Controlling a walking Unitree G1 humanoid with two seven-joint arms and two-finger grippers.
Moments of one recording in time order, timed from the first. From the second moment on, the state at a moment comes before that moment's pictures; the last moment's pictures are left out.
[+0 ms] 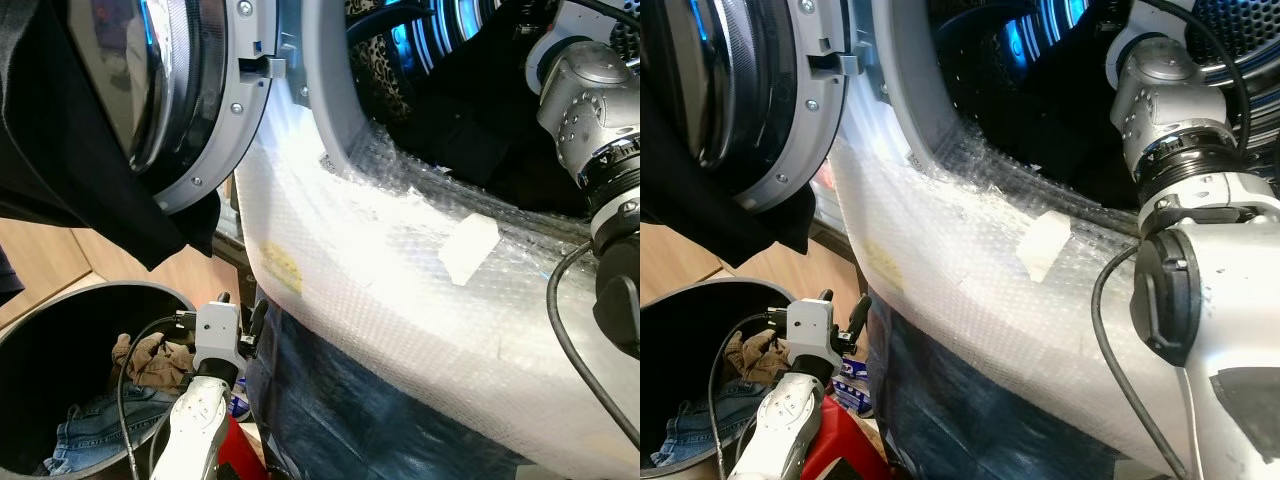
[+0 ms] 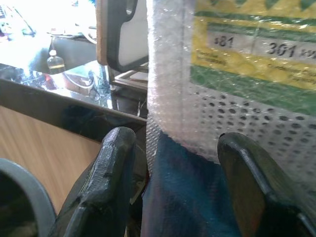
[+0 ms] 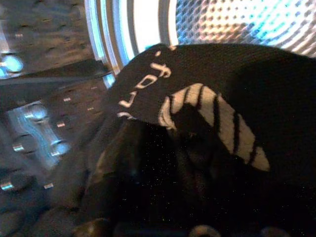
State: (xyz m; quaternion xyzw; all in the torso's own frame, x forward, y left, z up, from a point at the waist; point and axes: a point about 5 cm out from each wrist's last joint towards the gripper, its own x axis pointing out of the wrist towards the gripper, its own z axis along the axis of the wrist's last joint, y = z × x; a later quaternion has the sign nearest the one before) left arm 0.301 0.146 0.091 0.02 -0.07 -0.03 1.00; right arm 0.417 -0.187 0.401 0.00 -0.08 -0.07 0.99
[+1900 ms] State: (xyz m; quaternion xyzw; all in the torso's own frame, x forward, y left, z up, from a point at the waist) left arm 0.302 0.147 0.088 0.02 -0.06 -0.03 1.00; right arm 0.328 -0.204 0.422 0.04 -0.10 -0.07 0.99
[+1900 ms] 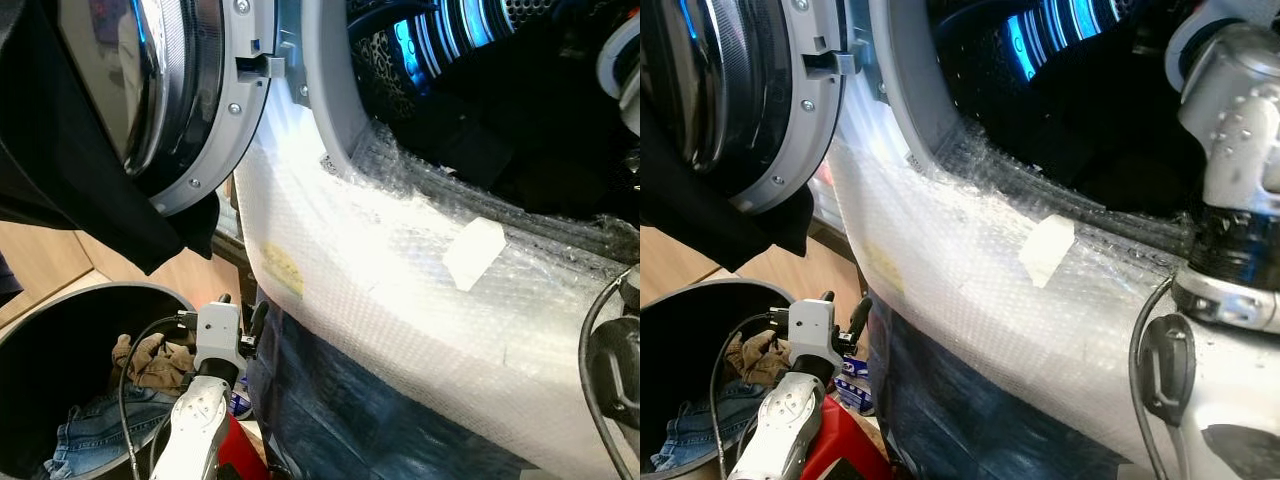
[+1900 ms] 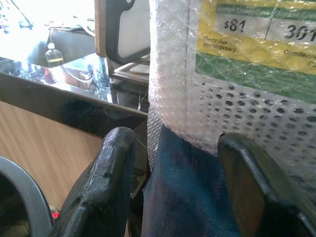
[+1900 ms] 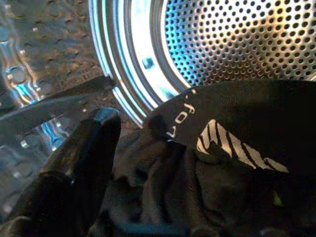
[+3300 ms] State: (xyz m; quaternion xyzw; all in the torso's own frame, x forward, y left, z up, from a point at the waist) left arm 0.305 0.148 0.091 0.03 -0.06 -0.04 1.00; right arm 0.193 -0.107 0.326 0.14 -0.15 0.59 0.78
